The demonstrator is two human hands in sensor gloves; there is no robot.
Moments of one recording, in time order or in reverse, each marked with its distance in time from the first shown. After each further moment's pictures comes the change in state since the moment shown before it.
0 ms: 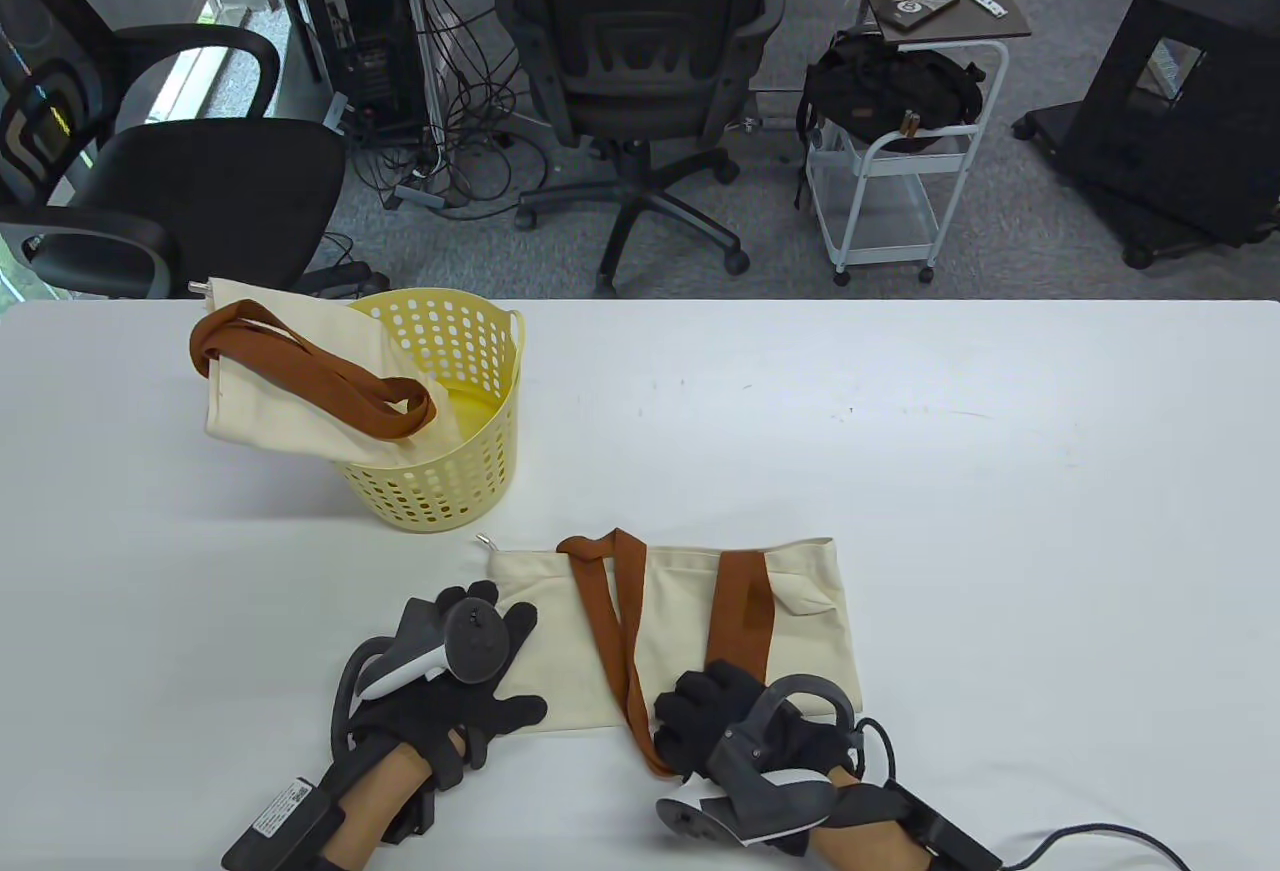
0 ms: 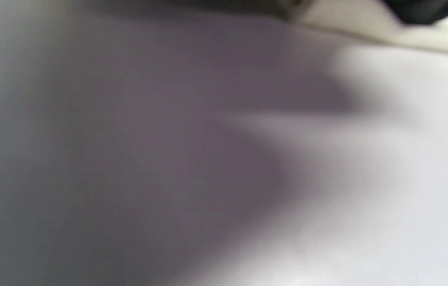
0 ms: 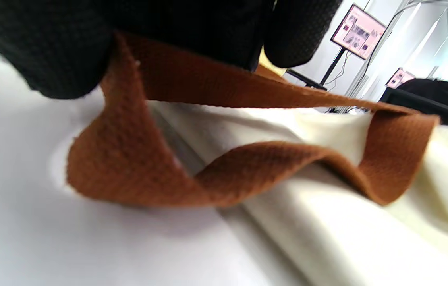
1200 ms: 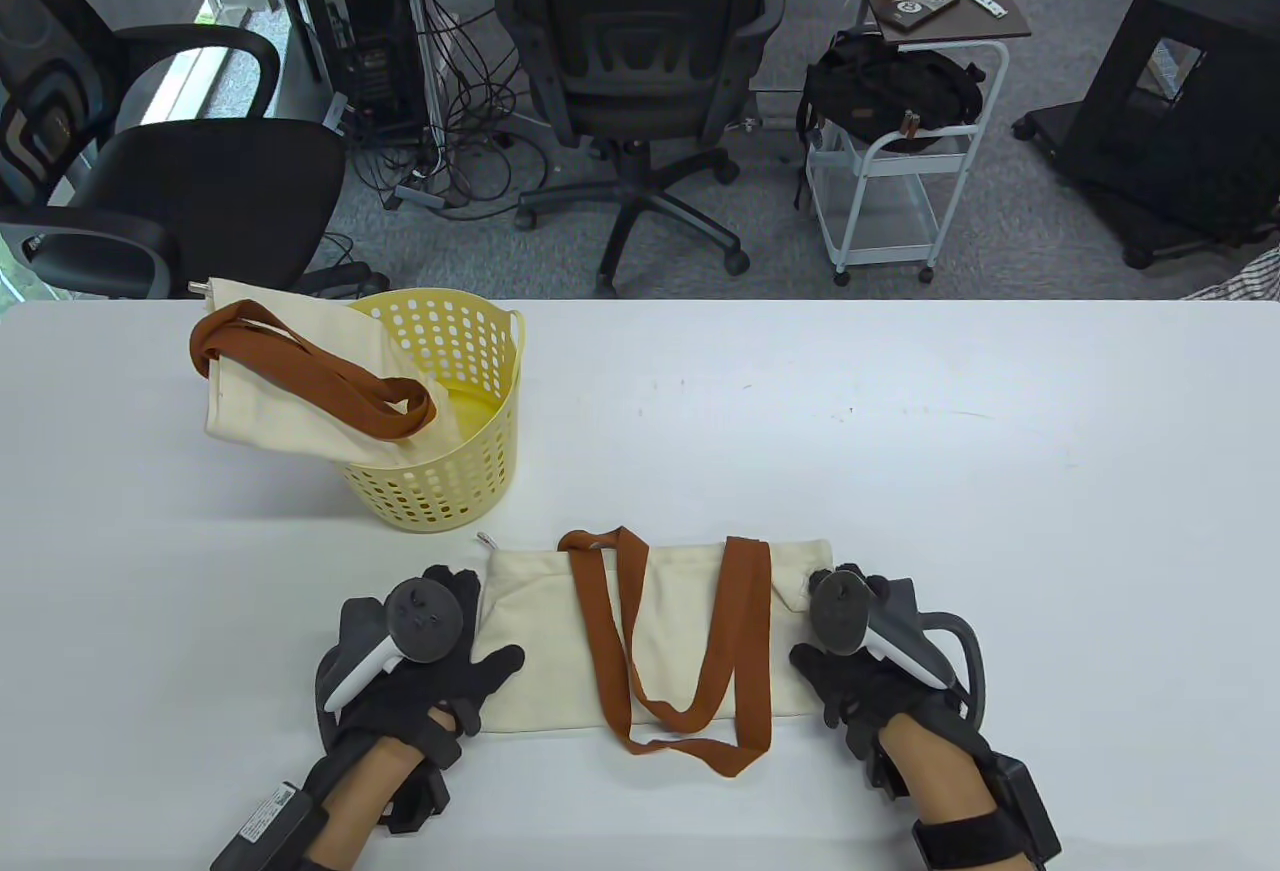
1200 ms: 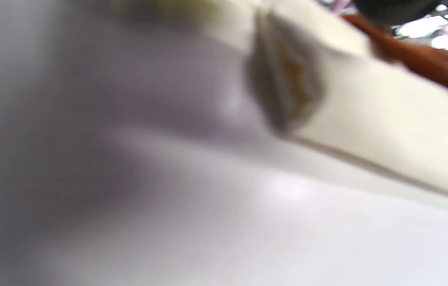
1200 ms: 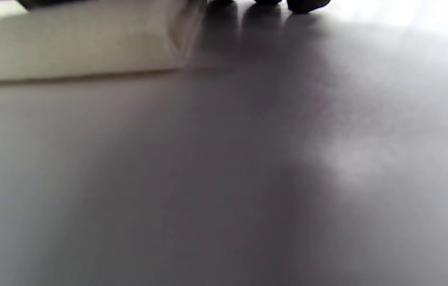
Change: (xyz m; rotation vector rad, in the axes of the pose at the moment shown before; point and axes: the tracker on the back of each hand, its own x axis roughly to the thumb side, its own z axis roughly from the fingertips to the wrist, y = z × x) left_hand -0.029 0.011 0.011 0.135 0.165 0.290; right_hand -0.141 0.104 0.040 0.443 0.808 -0.583
